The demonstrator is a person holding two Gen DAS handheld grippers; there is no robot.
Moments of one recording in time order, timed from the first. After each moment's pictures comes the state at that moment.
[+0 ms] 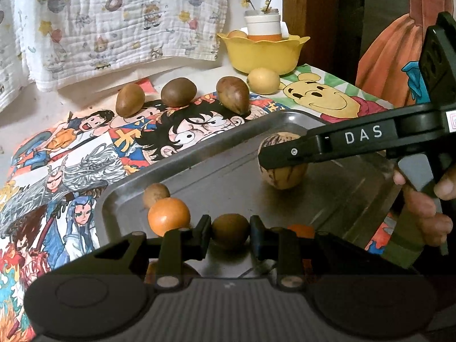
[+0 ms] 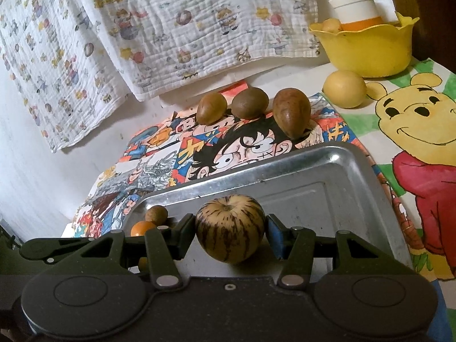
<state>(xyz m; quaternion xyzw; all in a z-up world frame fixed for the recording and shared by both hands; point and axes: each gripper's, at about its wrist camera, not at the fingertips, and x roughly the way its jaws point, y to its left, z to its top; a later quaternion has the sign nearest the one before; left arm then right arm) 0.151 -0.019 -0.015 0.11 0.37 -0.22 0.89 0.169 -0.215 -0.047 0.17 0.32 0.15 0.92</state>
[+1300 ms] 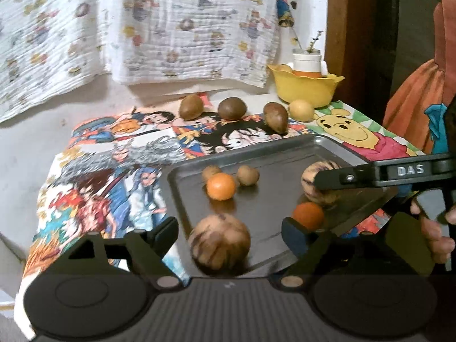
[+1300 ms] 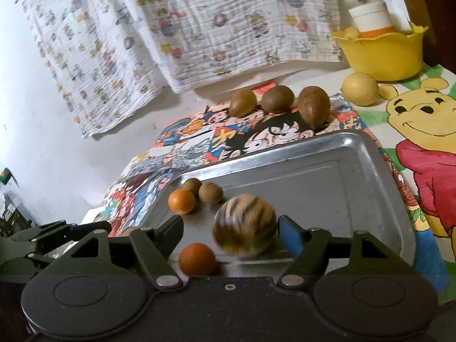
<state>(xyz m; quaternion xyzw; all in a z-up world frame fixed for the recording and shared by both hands) 0.075 0.034 0.010 0.04 0.33 -0.13 0.94 0.111 -0.216 -0.046 0.15 0.29 0.21 0.92</state>
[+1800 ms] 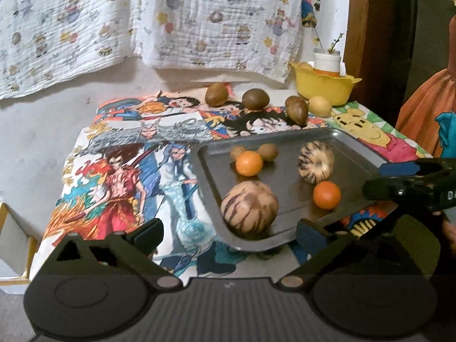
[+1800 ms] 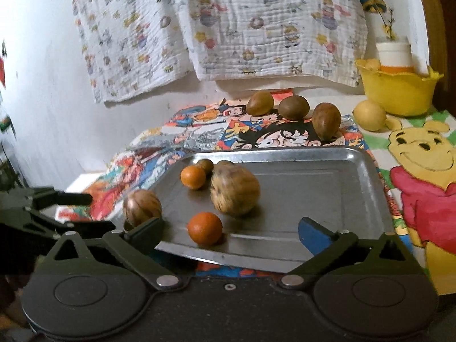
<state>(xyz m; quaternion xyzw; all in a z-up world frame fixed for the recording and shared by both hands) 0.051 0.064 0.003 0.02 0.34 -0.10 0.93 0.072 -0.202 -0.038 0.04 0.28 0.22 0.93</state>
